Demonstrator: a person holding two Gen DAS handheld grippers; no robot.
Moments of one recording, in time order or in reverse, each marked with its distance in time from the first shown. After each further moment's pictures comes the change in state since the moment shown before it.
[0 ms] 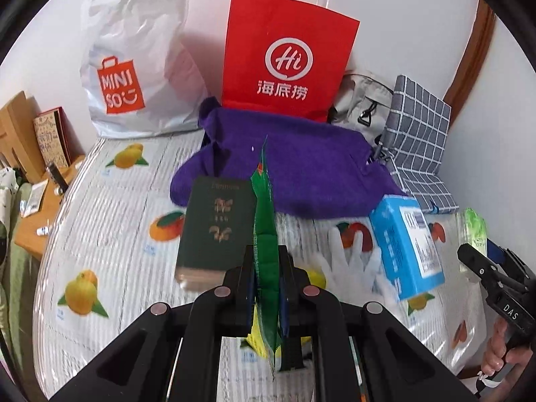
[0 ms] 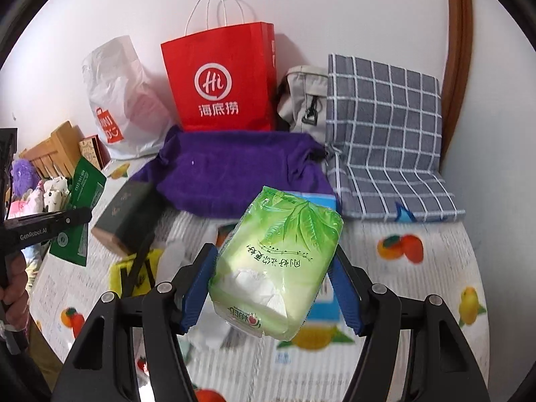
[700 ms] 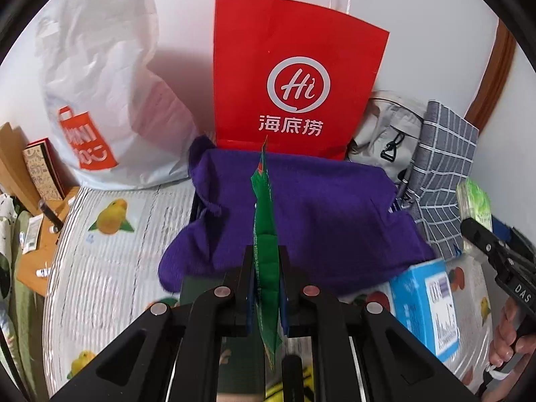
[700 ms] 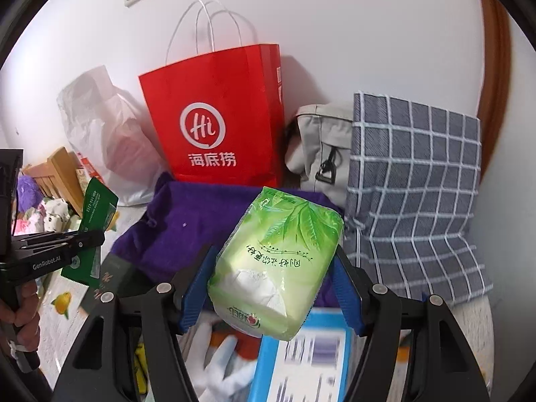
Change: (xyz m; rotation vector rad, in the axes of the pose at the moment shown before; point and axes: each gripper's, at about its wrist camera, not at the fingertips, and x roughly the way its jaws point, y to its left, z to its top) left arm 0.064 -0.007 0.098 0.025 0.001 0.040; right arm 0.078 -0.004 0.107 -0.022 -0.054 0.040
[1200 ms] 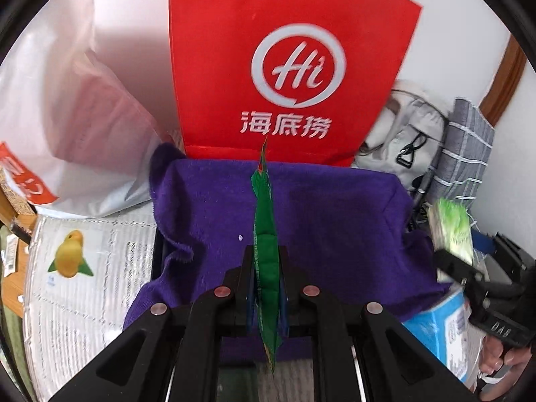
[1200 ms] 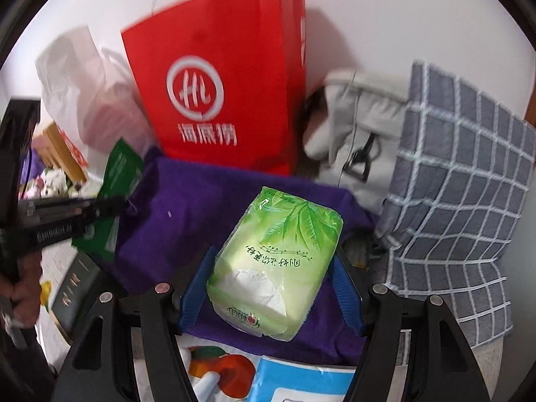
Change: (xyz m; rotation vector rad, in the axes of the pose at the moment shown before) left arm 0.084 0.000 0.043 0.019 0.083 -0.054; right arm 0.094 -0.010 0.015 -0.079 0.148 0.053
